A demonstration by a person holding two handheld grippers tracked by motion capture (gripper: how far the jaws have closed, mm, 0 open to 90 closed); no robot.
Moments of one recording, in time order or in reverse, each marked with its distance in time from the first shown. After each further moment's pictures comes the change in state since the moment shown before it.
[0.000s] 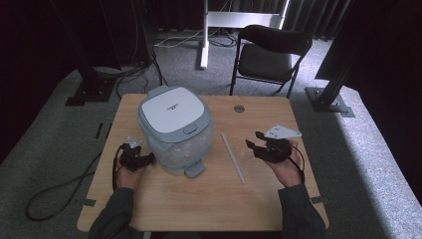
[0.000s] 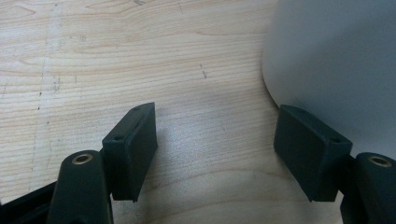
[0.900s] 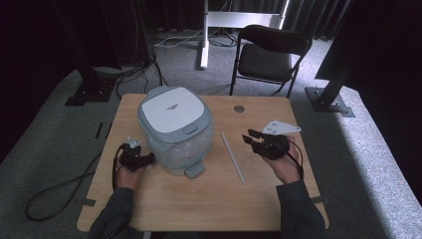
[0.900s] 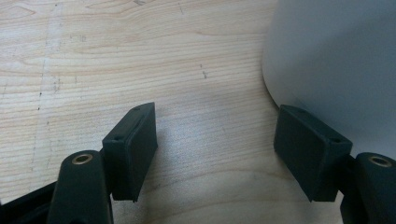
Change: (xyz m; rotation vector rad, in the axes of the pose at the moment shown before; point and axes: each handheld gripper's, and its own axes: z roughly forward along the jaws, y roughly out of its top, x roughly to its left) left arm 0.000 0.000 0.000 -0.002 0.000 -0.001; right arm 0.009 0.024 -0.007 -0.032 0.070 -0.023
